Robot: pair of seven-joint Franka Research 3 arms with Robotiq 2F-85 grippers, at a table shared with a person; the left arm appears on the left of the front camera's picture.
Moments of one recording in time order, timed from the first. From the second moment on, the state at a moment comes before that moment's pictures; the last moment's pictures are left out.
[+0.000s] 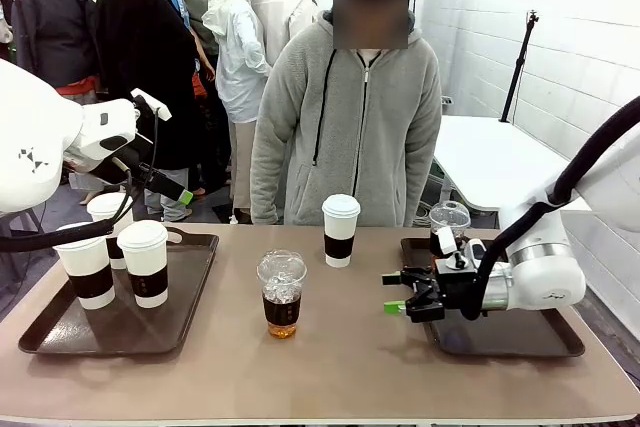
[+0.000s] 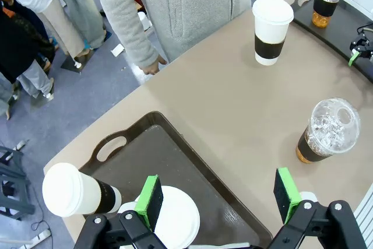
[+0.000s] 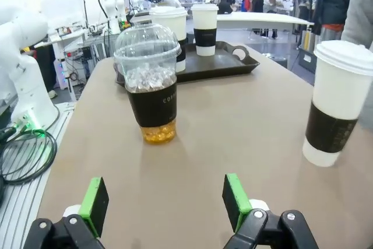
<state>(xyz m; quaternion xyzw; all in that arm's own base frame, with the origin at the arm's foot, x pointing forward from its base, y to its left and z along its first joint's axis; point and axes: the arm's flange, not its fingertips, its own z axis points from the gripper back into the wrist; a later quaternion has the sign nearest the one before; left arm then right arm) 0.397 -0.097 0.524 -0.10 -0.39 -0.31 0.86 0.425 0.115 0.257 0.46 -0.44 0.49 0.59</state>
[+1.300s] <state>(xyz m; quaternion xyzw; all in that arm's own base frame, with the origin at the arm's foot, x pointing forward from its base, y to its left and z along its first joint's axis) 0.397 -0.097 0.524 -0.10 -0.39 -0.31 0.86 0.411 0.209 0.259 0.45 -0.44 0.50 0.60</state>
